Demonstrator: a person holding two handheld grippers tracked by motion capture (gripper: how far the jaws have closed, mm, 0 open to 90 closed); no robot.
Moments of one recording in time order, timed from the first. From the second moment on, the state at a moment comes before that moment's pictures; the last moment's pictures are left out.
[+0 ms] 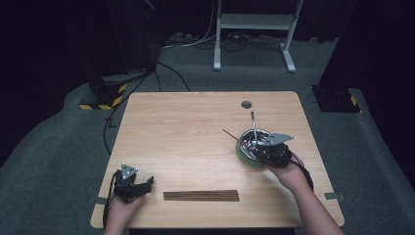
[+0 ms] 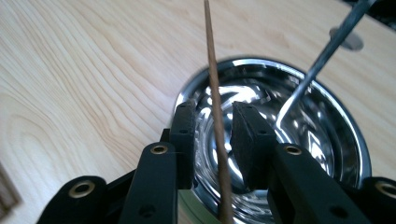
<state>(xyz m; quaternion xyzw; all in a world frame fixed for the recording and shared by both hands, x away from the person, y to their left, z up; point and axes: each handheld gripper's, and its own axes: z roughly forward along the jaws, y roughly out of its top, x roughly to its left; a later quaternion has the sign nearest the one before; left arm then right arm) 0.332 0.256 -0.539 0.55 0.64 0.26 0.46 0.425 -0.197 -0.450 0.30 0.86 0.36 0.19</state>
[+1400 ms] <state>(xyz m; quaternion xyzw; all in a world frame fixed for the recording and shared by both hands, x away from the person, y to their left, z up) 0.332 0.256 -0.539 0.56 0.64 0.26 0.46 0.350 -0.099 -0.508 0.19 0.91 0.35 0.08</state>
